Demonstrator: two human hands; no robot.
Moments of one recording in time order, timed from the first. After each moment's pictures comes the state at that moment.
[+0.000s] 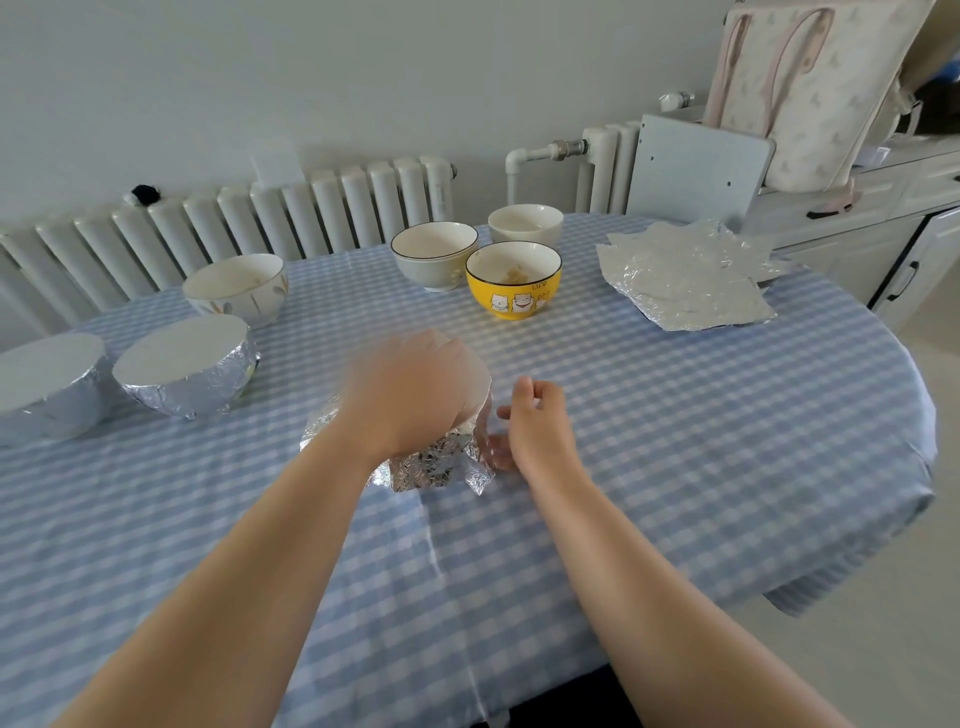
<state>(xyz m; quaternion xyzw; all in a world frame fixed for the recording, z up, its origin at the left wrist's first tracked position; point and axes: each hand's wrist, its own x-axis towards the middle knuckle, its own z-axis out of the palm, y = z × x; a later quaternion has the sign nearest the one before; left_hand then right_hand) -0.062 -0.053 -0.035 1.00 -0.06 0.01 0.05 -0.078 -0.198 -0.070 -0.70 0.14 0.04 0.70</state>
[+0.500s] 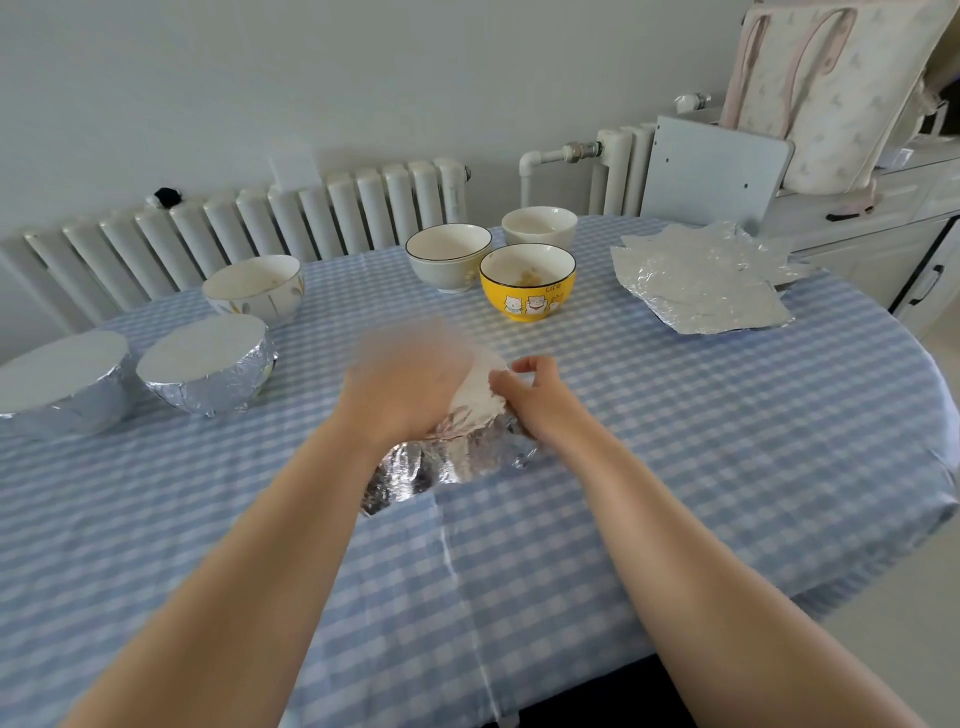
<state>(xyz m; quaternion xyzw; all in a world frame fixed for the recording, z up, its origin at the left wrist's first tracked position) -0.065 -0.049 -0.015 1.00 0.01 -0.03 0.09 -0.043 -0.210 -0.069 -0.79 0.02 0.09 0.61</state>
